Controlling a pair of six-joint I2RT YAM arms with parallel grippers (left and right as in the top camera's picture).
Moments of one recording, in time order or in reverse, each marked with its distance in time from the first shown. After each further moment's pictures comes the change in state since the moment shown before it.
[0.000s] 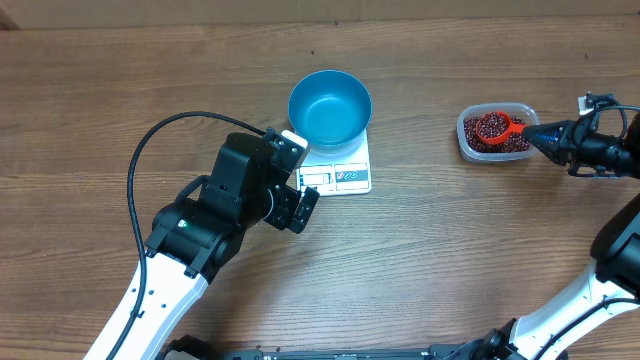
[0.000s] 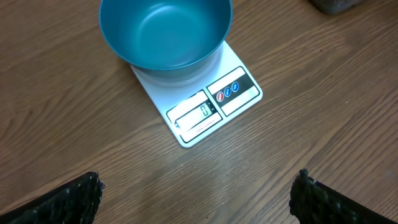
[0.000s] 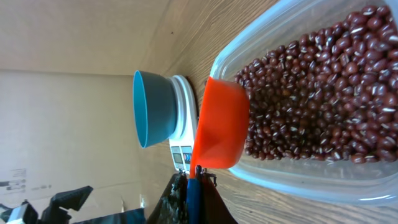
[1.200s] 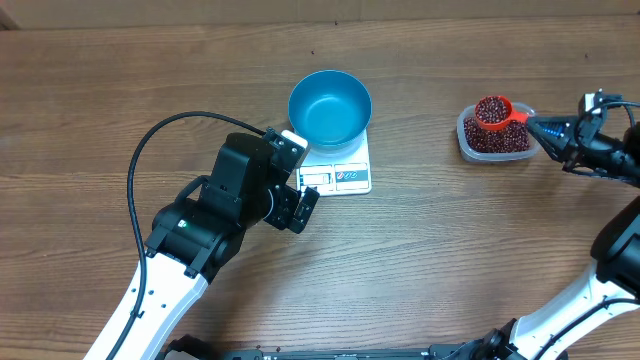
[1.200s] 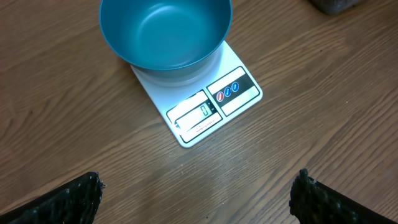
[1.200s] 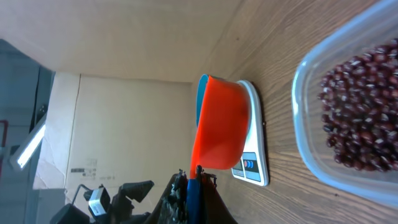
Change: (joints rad) left arm 0.000 0.000 0.000 0.000 0.000 0.000; right arm 0.002 0.000 0.000 -0.222 -0.247 -0.188
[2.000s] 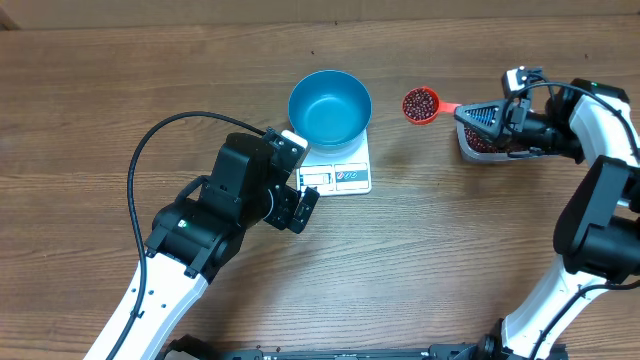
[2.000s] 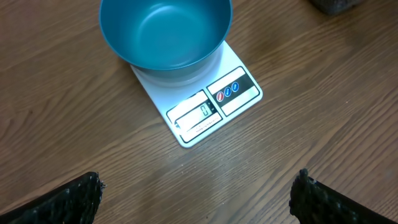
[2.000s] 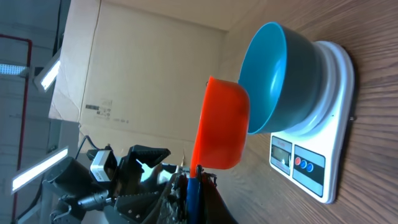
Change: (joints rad) left arm 0.000 0.000 0.000 0.000 0.000 0.000; right arm 0.314 0.000 0.000 -0.006 -0.128 -0.105
